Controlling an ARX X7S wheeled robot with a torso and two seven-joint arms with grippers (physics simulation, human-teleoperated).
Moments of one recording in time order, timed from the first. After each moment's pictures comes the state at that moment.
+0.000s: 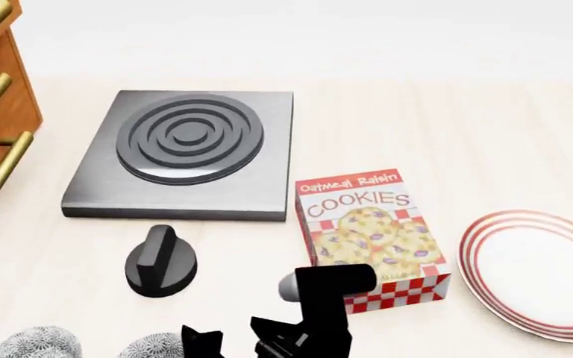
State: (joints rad) left arm -0.05 -0.26 -0.24 0.12 -0.33 -0.12 -0.21; right arm 0.50 0.17 -0.22 -0.05 0.83 0.96 -0.04
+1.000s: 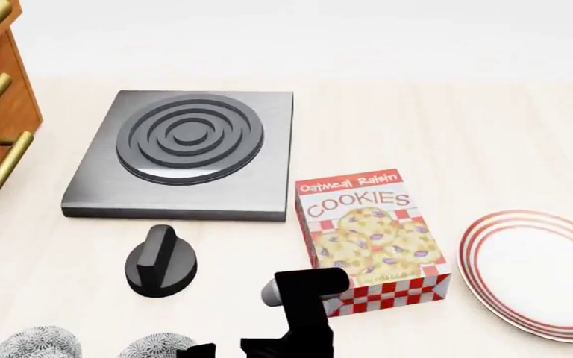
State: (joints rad) left arm -0.01 -0.27 -0.24 0.10 -0.35 -0.09 -0.22; right arm 0.63 0.16 -0.37 0.26 0.77 0.92 -0.20
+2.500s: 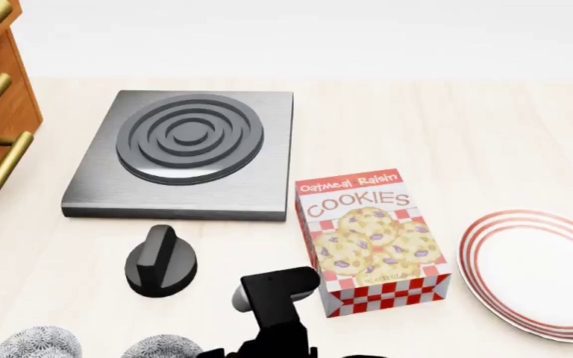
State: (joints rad) left arm 0.00 -0.25 -0.21 0.01 -0.37 -0.03 -0.22; right arm 0.71 0.14 -0.48 0.33 0.78 0.98 -0.16
